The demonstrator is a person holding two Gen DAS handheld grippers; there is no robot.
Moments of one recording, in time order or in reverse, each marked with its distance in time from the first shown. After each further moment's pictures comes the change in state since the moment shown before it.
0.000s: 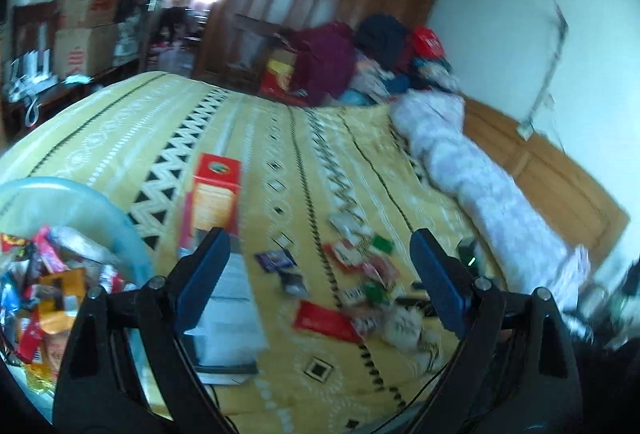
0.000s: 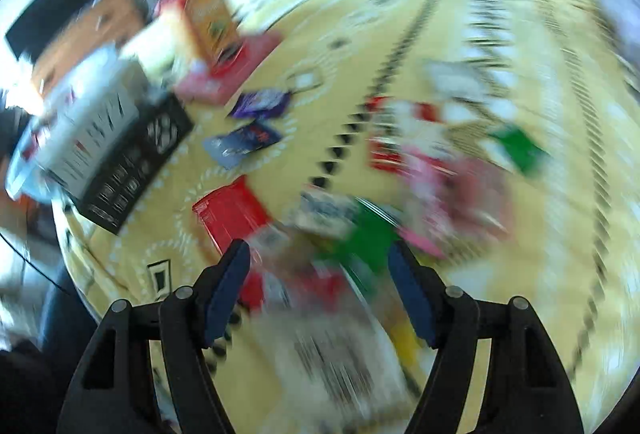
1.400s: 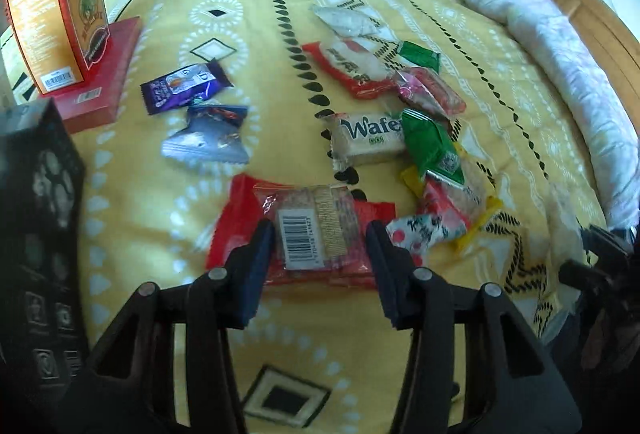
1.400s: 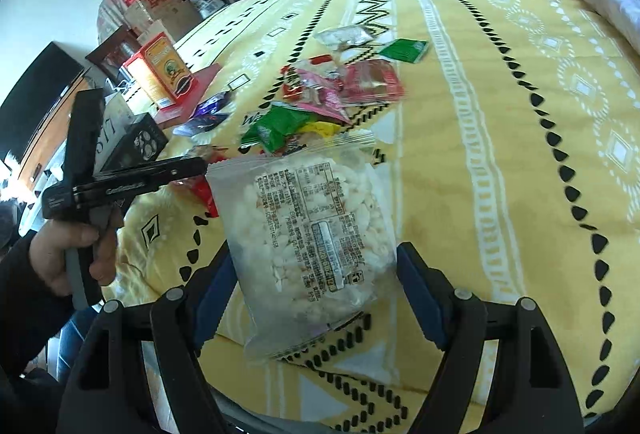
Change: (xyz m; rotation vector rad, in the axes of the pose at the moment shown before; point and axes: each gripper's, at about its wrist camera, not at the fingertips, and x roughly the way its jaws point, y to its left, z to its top) left arm 0.232 -0.024 -0.141 0.090 0.522 0.057; right arm -0.019 -0.031 -0.126 0.280 -0.140 -0.012
